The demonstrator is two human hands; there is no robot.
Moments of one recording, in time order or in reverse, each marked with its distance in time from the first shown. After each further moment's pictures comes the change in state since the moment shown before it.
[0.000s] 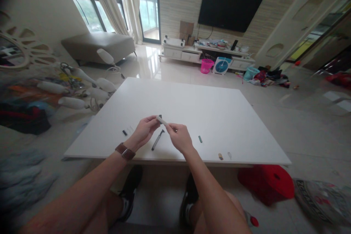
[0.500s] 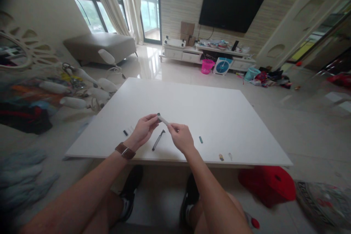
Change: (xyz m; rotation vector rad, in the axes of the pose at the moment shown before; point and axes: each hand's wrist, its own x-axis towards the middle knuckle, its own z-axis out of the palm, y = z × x) left_hand 0.004 0.003 -0.003 -0.041 0.069 0.043; right_hand -0.003 -0.002 0.003 -0.013 -0.005 0.009
